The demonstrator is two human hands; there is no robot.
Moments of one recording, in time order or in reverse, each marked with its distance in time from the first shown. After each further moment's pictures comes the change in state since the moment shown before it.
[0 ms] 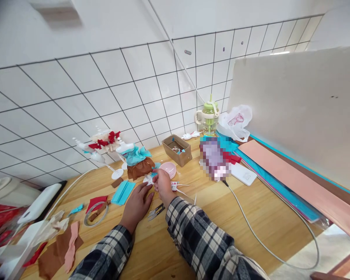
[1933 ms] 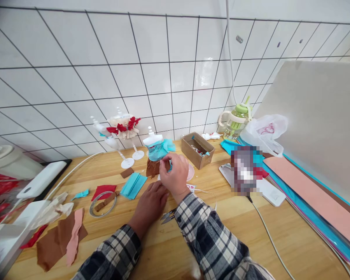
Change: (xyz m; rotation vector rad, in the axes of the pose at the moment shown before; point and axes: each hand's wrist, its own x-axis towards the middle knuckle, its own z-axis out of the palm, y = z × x) left_hand -0.002 -0.003 -0.002 -0.078 -0.076 0.022; right_hand 0.005 -0.024 0.035 -1.098 0.209 -1.117
